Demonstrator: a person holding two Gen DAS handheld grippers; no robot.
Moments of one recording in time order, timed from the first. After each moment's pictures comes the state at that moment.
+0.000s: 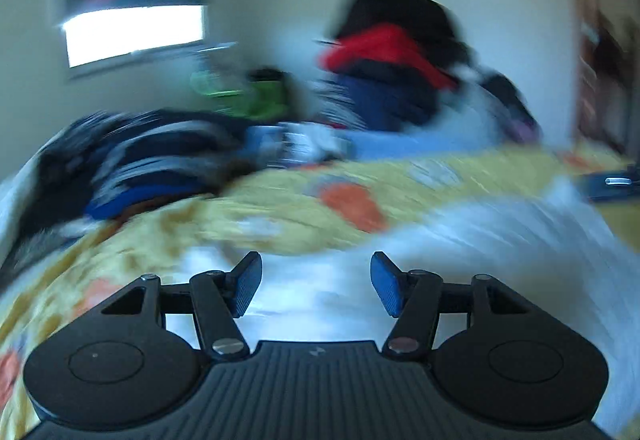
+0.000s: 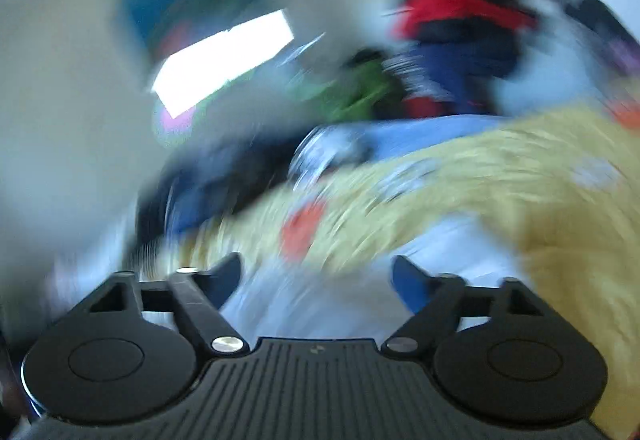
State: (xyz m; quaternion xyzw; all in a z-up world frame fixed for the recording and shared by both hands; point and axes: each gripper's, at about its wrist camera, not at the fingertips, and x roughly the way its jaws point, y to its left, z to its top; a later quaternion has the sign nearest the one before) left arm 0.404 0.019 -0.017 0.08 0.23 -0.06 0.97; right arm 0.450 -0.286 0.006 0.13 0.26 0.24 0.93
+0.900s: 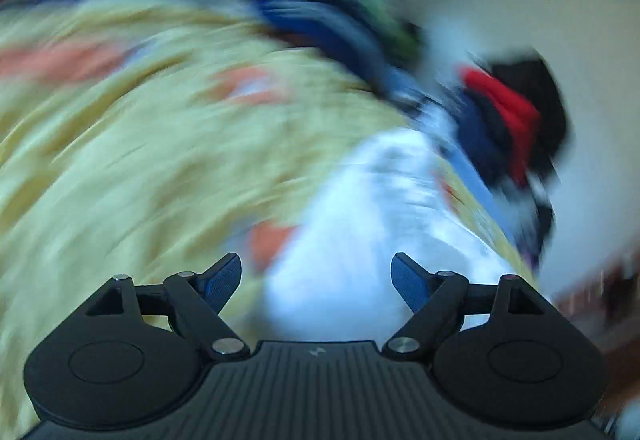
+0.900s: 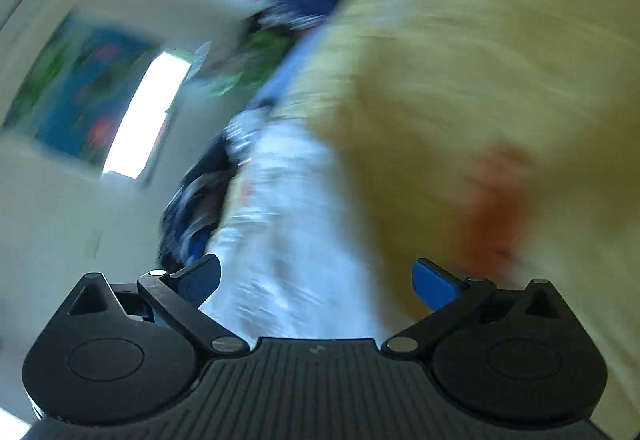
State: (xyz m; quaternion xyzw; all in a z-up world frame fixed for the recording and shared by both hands) left arm 0.288 0.226 -0.061 -0.38 0.32 0.09 0.86; right arm 0.332 -0.466 -0.067 0.48 0.35 0.12 0.79
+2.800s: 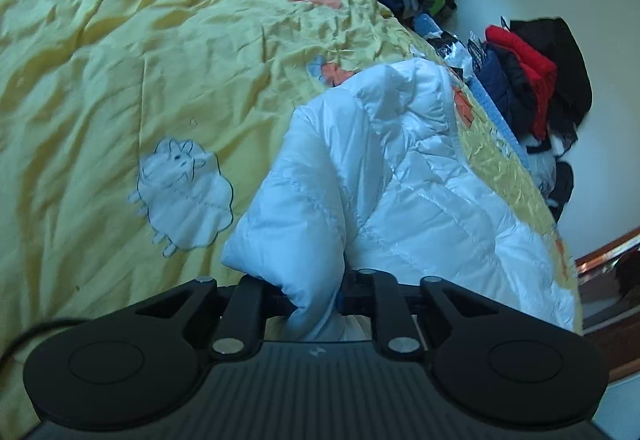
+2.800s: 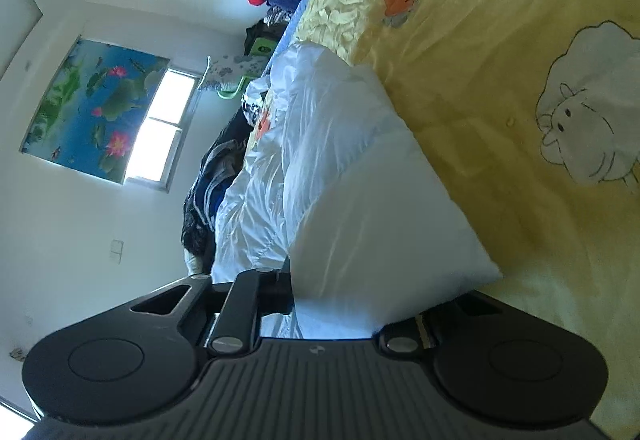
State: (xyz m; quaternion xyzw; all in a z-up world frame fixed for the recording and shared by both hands) left arm 0.142 0.162 -0.070 -0.35 0.39 0.08 0.85; right arm 0.154 -0.376 -0.105 0.52 0.32 0.13 0.78
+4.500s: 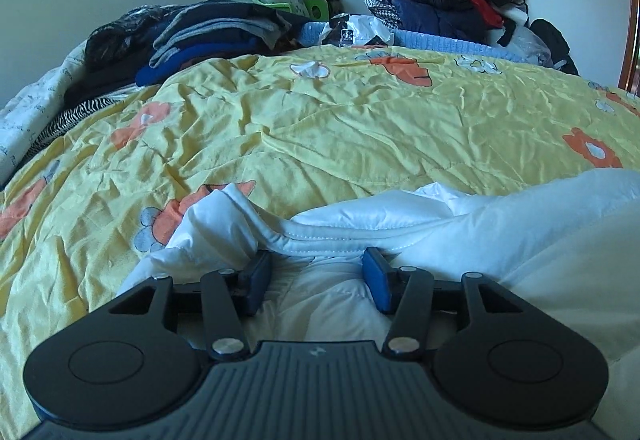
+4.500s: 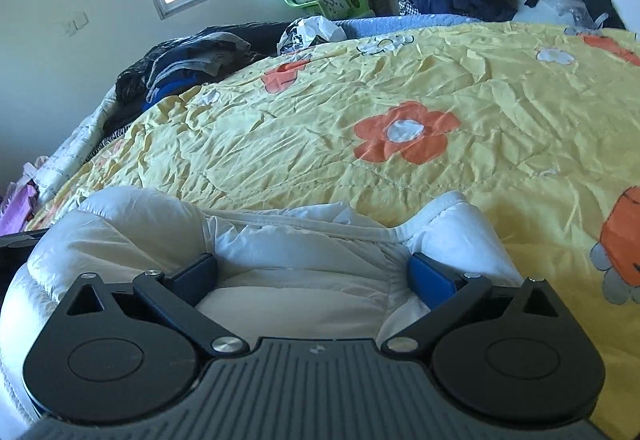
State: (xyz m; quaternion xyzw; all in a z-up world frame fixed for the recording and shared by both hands) left arm 0.323 0.073 -0.102 0.02 0.33 0.04 0.94; right arm 0.337 -0.283 -0.077 0.08 0.35 0.19 0.91
